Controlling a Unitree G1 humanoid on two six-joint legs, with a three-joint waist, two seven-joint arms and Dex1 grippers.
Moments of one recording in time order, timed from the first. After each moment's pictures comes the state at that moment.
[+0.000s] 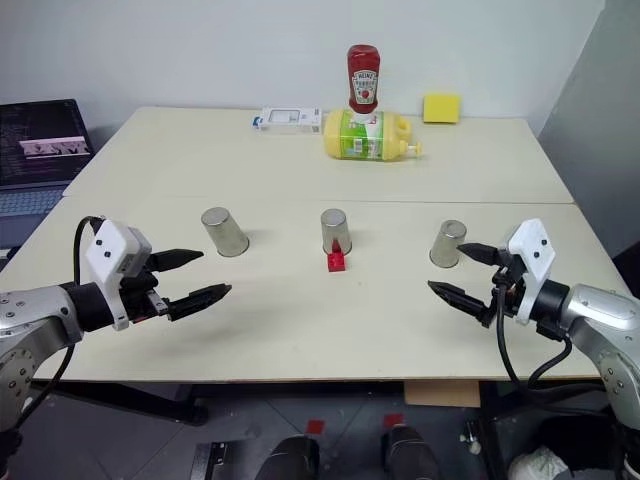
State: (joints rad) left arm -0.10 0.92 0.34 -0.39 -0.56 0.71 -0.82; right arm -0.14 -0.81 -0.26 -0.50 0.67 0.68 0.77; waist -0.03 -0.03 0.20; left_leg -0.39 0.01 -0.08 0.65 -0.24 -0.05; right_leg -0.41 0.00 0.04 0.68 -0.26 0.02
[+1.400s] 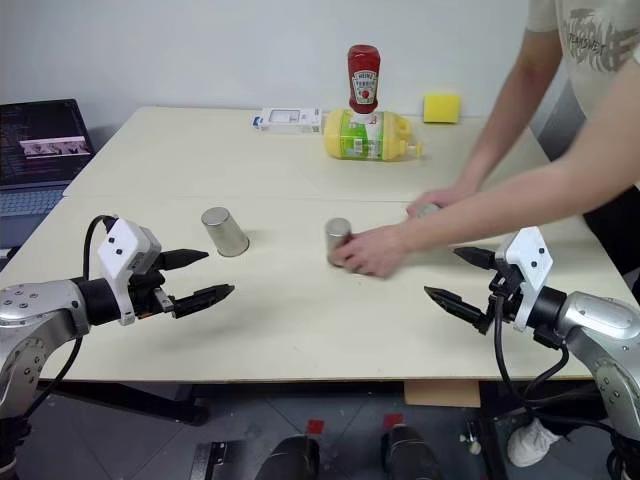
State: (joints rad) left arm -0.14 0.93 0.28 -0.30 -0.52 0.66 -0.87; right arm -0.11 -0.80 -0.25 -0.51 0.65 0.62 0.77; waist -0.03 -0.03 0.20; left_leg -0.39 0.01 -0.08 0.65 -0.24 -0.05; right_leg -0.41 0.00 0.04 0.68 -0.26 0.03
